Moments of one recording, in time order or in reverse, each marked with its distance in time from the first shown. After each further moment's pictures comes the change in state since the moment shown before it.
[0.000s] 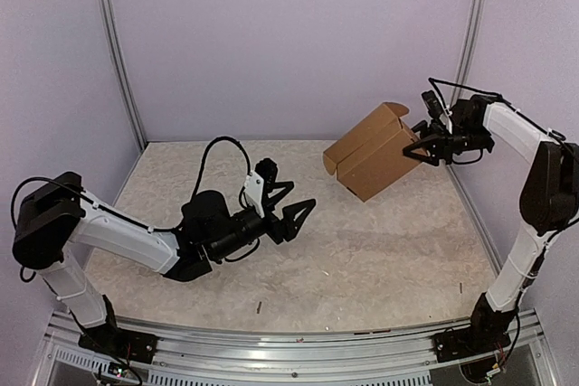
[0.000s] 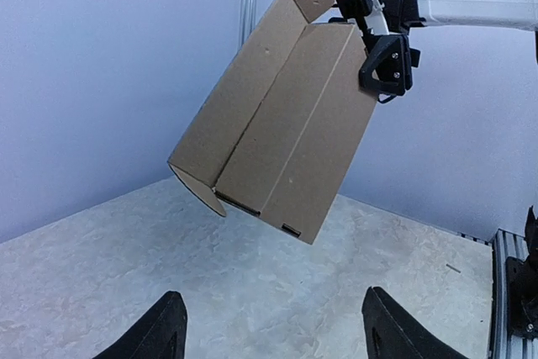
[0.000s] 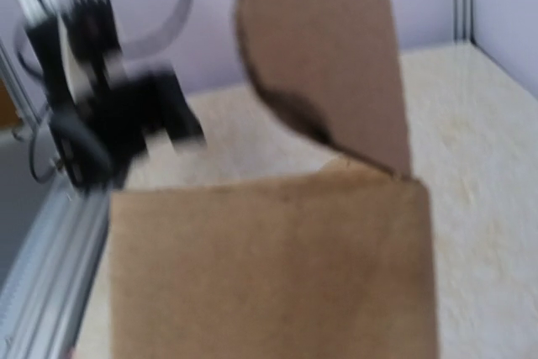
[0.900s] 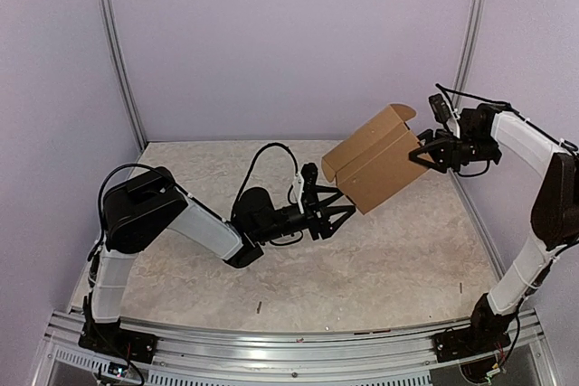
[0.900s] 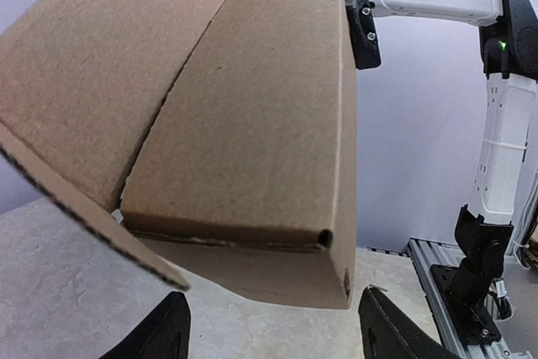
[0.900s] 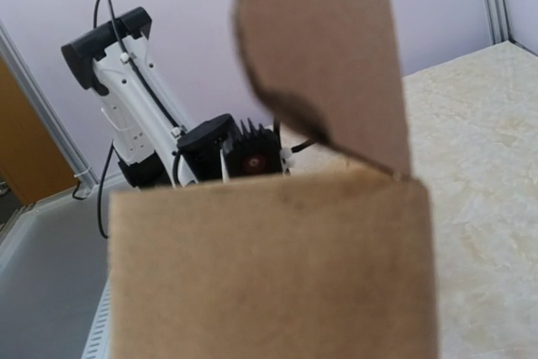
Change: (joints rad) left arm 0.094 0.575 0.388 0.340 0.483 -0.190; right arm 0.000 -0.136 -0.161 -0.008 -0.108 0.139
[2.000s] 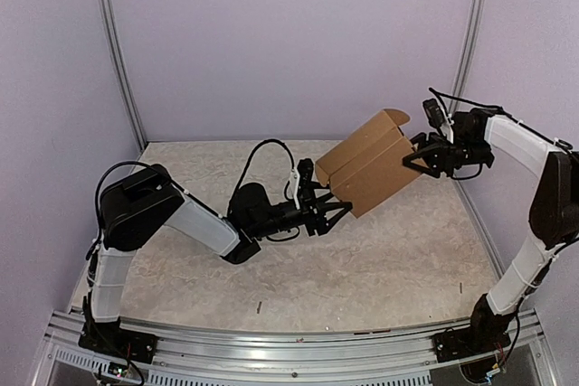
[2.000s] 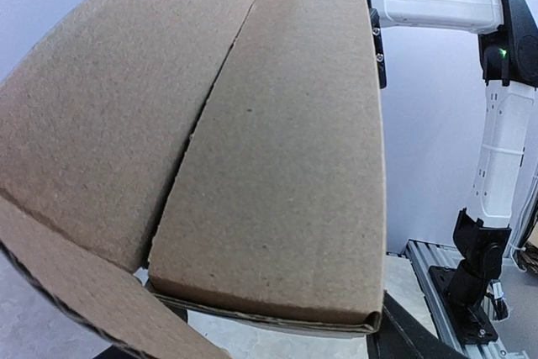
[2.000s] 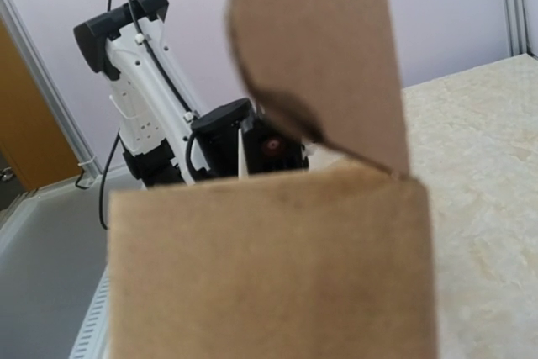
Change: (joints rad) left arm 0.029 -0.006 0.007 -0.005 0.051 -0.024; right arm 0.047 0.013 -0.041 0.054 -0.016 -0.026
